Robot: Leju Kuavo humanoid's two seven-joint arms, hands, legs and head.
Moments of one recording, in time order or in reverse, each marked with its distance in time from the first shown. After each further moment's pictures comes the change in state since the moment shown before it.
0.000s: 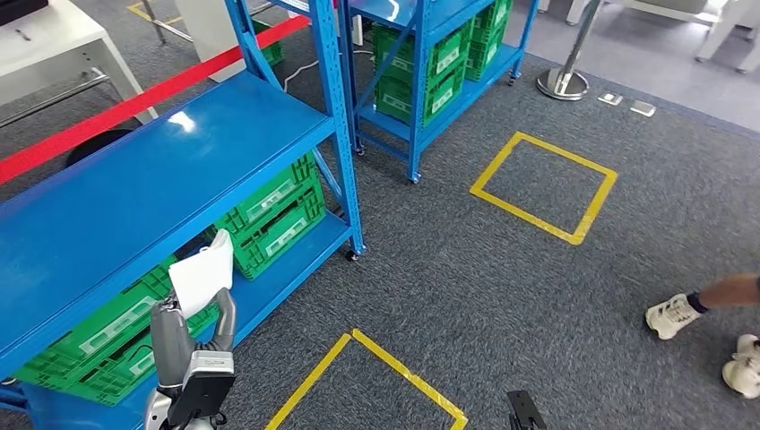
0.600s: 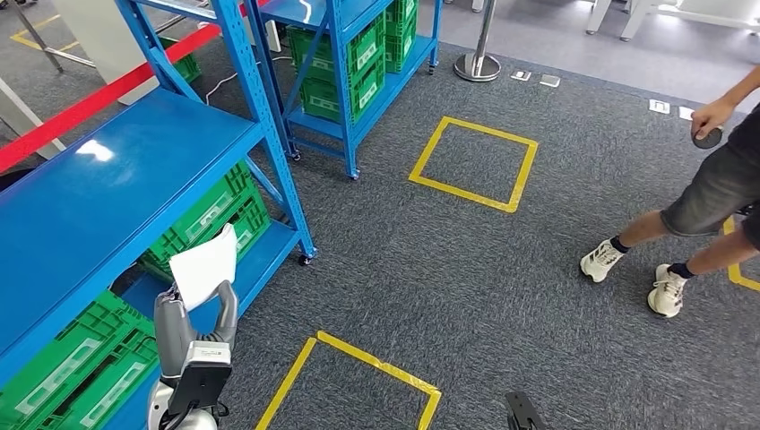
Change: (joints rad) left arm -0.027 -0.011 0.010 0.018 0.032 -0.026 -0.010; right arm -0.001 -0.008 0.000 0.000 0.014 0.001 0.011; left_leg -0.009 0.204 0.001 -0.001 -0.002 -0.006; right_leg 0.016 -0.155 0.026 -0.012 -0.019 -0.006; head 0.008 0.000
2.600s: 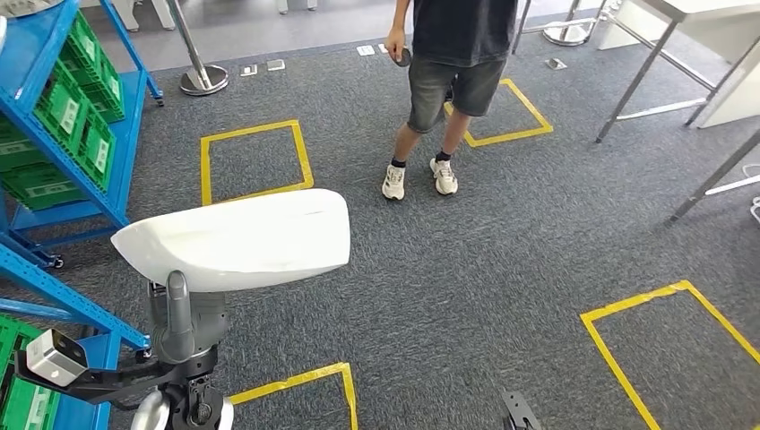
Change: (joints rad) left arm -0.058 -0.039 0.001 -0.073 1.108 -0.859 0.041; right arm -0.004 0.001 -0.005 0.000 0.009 0.028 0.011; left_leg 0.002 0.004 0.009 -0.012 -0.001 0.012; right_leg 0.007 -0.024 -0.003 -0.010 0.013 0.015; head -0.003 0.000
